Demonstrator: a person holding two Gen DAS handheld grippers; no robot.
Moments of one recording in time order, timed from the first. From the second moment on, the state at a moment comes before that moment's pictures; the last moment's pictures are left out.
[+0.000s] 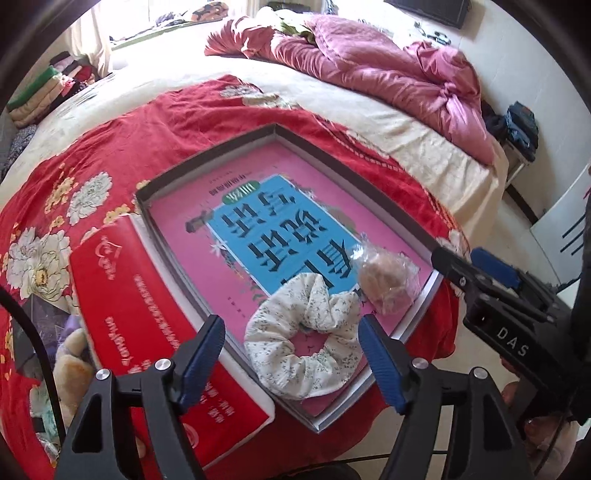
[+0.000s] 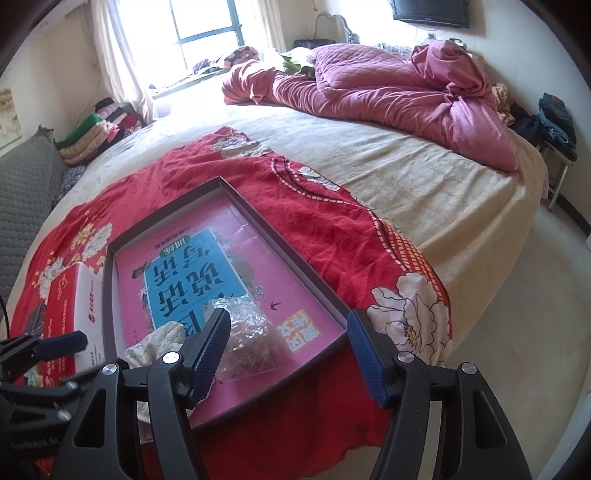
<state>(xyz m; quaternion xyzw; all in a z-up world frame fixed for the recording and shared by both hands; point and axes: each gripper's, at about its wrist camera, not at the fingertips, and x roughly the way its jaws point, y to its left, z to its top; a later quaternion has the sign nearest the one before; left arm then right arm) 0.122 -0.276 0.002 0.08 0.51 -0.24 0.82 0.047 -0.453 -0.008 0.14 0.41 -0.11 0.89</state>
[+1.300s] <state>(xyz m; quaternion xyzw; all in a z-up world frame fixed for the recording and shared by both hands) 0.066 -0.158 0.055 0.03 0.48 -0.16 0.86 0.008 -0.357 0.086 0.10 0.35 -0.05 0.93</state>
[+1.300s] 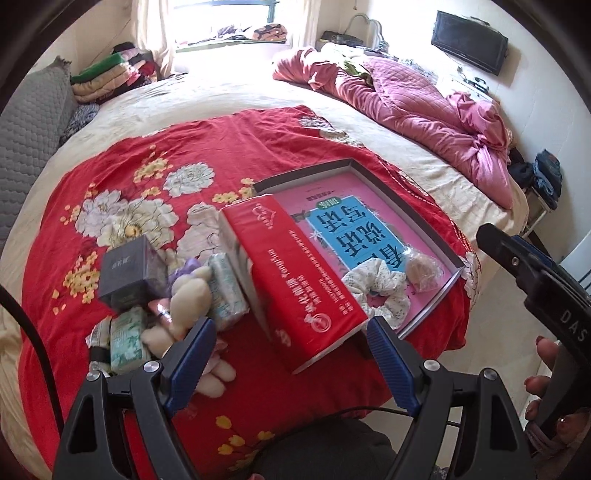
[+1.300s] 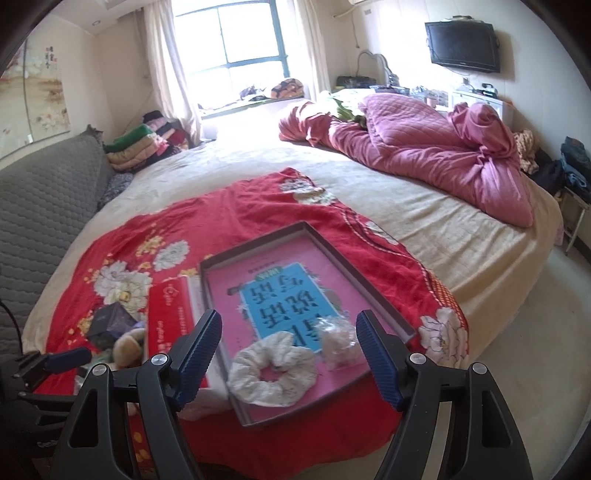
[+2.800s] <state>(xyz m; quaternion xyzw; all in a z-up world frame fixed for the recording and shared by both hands) 0.053 0.063 0.052 -0.07 0.48 0.02 0.88 0.015 -0.212 0.112 0.03 0.35 0.05 0.94</state>
